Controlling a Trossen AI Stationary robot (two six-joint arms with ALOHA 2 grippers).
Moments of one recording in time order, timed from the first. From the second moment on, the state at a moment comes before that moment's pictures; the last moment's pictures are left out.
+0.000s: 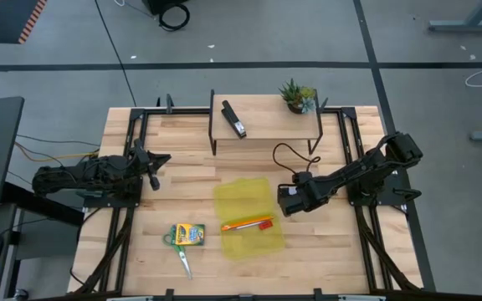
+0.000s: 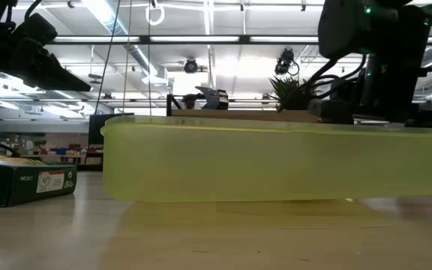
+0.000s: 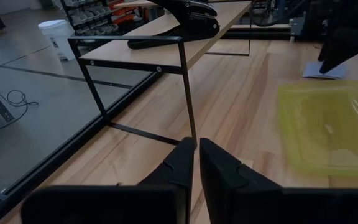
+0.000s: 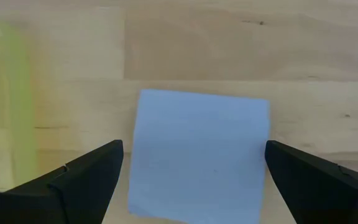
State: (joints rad) left arm -0.03 0.01 0.22 -0.48 -0.55 -0.01; right arm 0.30 1.63 0.86 -0.77 0.32 1.90
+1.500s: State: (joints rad) left arm -0.03 0.01 0.22 -0.48 -0.55 -0.01; right arm 0.29 1.71 0.86 -0.78 0.29 1.83
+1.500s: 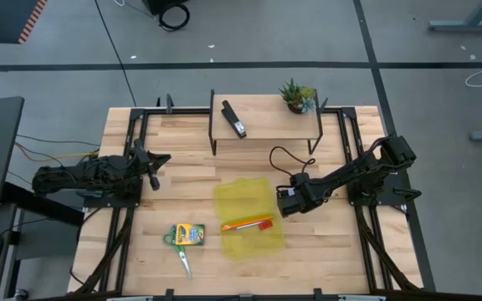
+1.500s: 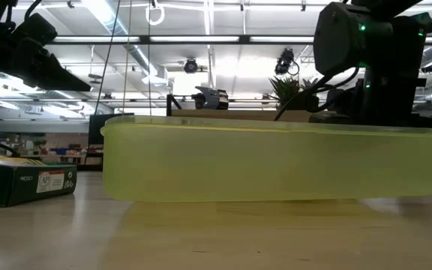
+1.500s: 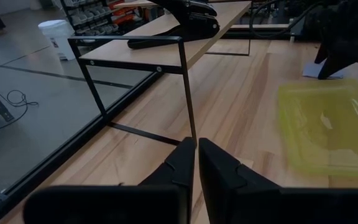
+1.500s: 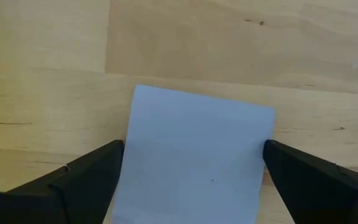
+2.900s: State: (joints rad) left arm -0.03 0.01 0.22 -0.48 -0.55 -0.01; right arm 0.29 1.72 0.89 -0.81 0.31 1.78
